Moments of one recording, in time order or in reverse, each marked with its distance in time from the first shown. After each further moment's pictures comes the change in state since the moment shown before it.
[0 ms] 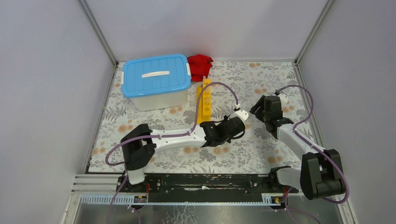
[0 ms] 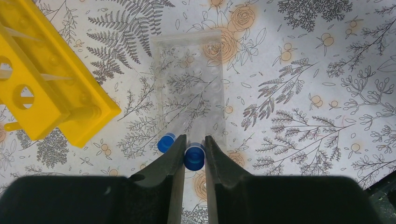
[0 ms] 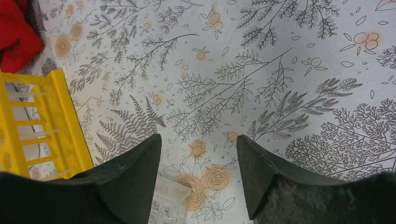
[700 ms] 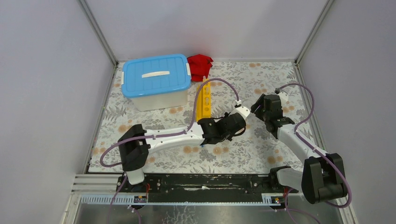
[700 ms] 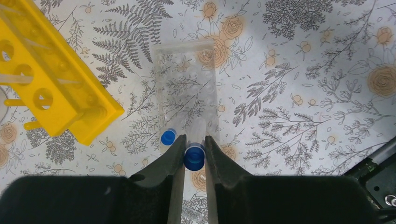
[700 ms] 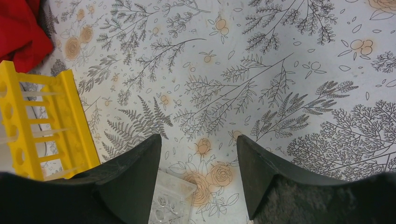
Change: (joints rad) left arm 0.000 -0.035 0.079 -0.094 0.029 -0.003; right arm 0.026 -0.041 0.031 -0.051 0.032 -0.004
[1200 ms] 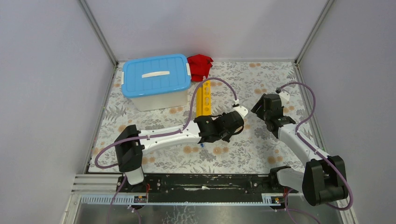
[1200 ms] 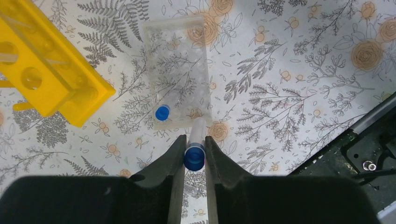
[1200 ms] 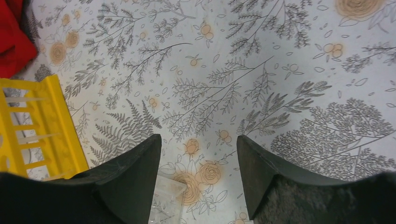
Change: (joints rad) left arm 0.010 -0.034 0.026 -0.116 0.095 -0.042; right arm 0.011 -0.017 0.031 -0.079 0.072 -0.021
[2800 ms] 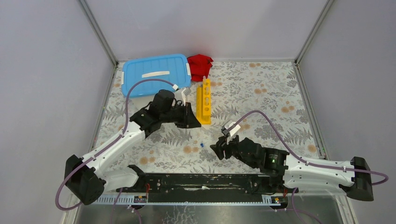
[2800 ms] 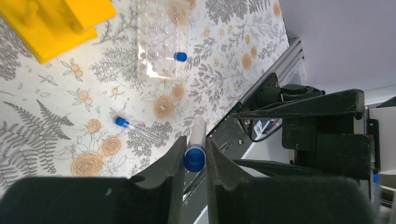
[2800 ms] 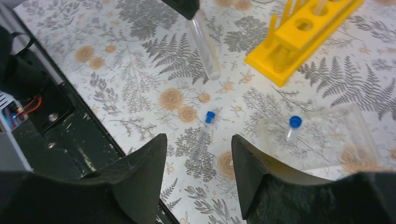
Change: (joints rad) left arm 0.570 -0.584 -0.541 0.219 0.835 -0.243; right arm 1.082 -0.375 -0.150 0.101 0.084 -0.410
